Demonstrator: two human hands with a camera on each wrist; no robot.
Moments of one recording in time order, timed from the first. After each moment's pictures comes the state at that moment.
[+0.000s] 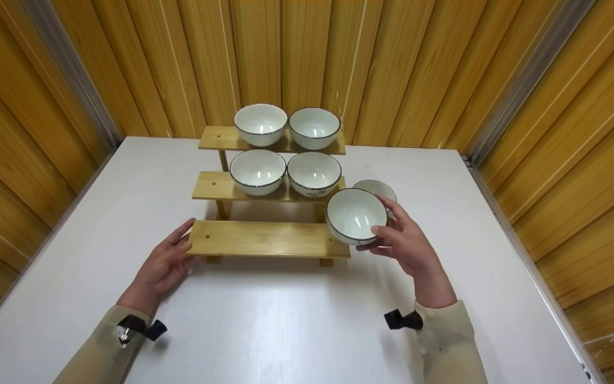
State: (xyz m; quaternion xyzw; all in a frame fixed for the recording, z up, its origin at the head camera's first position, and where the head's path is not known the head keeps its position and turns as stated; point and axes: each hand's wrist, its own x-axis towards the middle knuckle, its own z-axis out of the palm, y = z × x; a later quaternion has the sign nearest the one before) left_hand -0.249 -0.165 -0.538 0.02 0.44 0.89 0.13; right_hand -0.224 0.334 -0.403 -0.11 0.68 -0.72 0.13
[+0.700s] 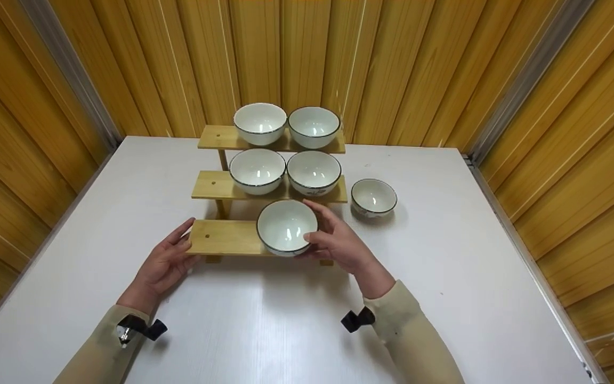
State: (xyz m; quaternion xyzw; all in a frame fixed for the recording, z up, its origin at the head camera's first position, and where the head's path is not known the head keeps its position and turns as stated) left_hand -0.248 -0.166 -0.537 0.02 0.46 0.88 0.13; right_hand -0.244 0.230 -0.424 -0.12 0.67 -0.70 0.21
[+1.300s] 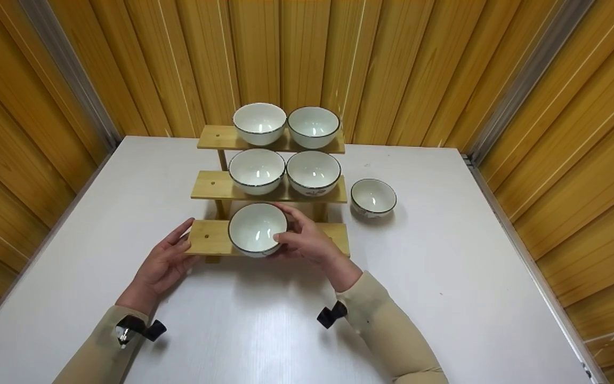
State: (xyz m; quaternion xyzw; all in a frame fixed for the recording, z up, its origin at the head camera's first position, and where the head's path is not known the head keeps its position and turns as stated) left_hand -0.249 -0.167 -0.537 0.02 0.46 0.88 0.13; right_hand -0.259 0.178 -0.440 -0.11 0.67 -0.70 0.23
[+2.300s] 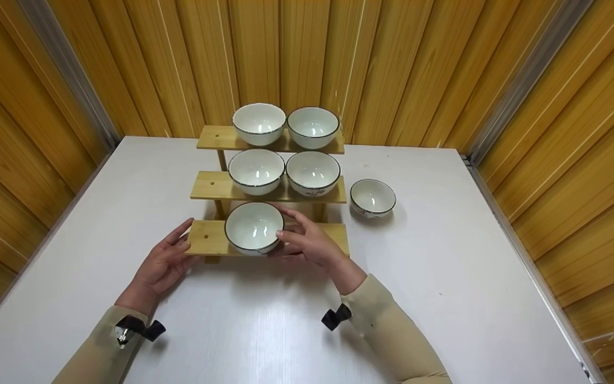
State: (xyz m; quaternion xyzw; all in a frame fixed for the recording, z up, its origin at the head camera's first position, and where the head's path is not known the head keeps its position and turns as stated) left_hand -0.248 -0.166 -0.535 0.02 0.45 0.88 0.13; right_hand -0.257 0.188 -0.445 -0.11 0.65 -0.70 0.26
